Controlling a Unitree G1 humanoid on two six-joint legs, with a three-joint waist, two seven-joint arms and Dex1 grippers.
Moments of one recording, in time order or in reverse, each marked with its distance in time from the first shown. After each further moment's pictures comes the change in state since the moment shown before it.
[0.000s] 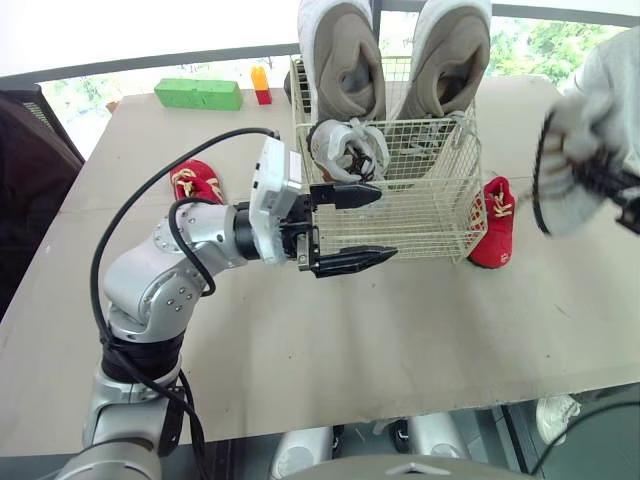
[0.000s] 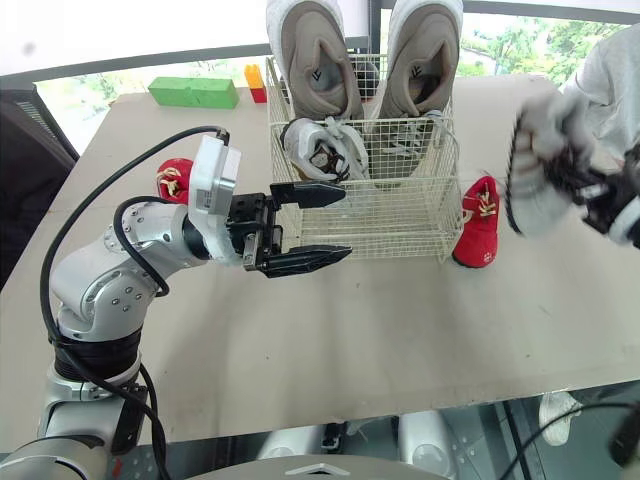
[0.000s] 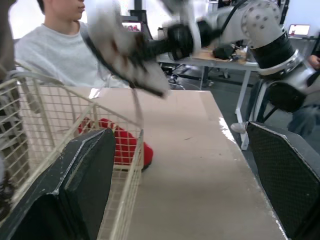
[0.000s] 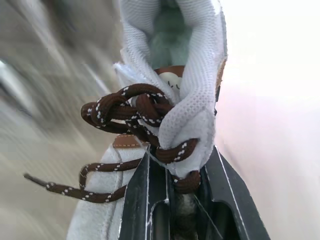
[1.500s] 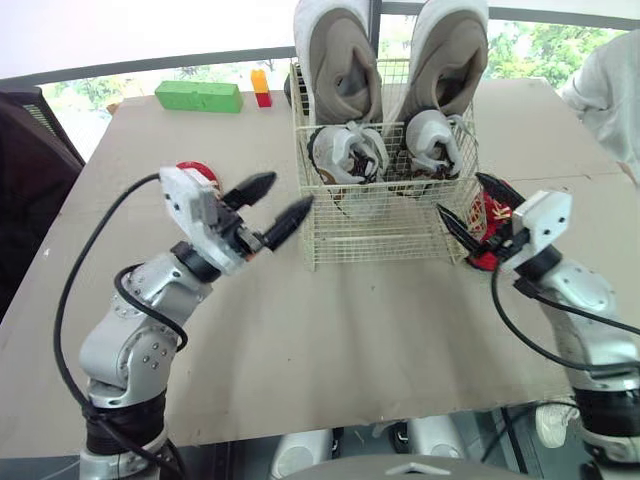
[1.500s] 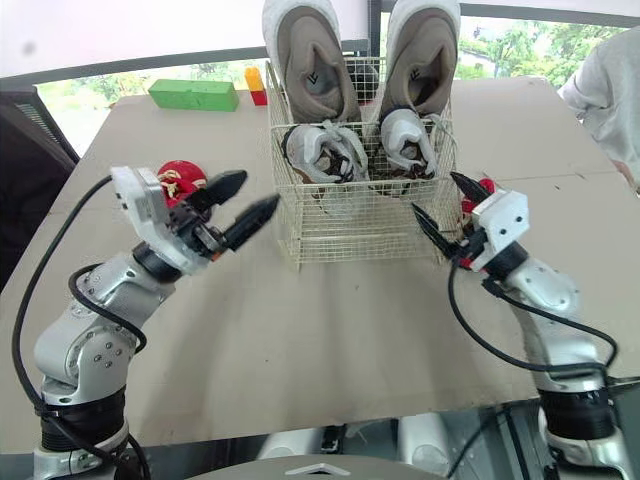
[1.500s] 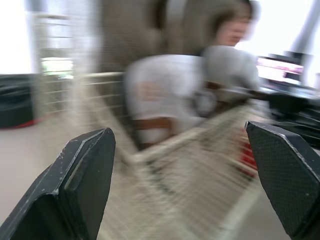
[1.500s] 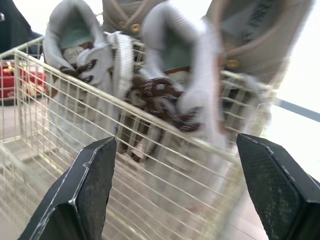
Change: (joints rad) left arm 0.294 -0.128 0.265 0.010 0.068 -0.190 0.534; right arm 0.403 0.087 0.556 0.111 -0.385 -1.019 0.126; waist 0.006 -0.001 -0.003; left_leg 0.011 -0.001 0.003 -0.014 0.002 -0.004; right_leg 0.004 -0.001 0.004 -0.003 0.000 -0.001
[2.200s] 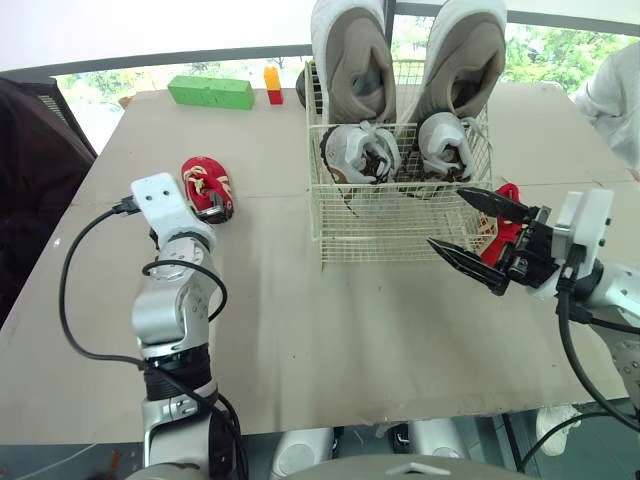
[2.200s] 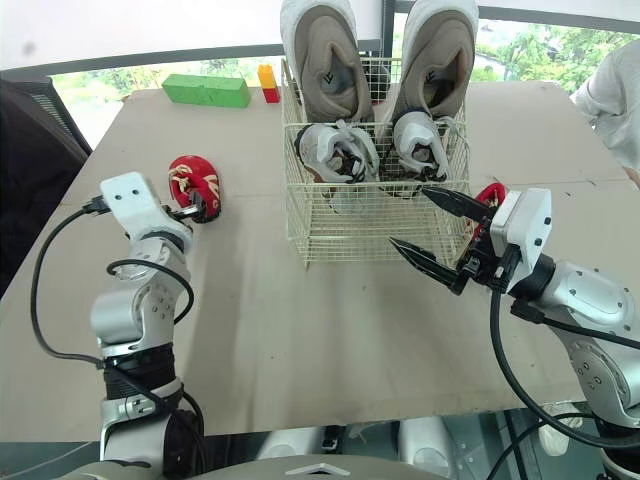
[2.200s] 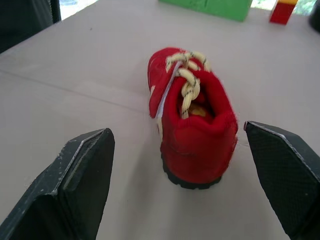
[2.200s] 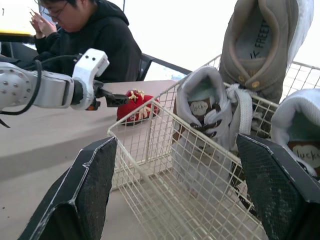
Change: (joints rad) left arm -0.216 -0.217 0.015 0.374 0.472 0.152 0.691; right arm 0.013 -0.127 -0.041 -0.239 0.299 0.249 0.103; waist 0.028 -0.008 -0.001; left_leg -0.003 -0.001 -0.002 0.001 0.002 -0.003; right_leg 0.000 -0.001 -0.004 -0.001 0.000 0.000
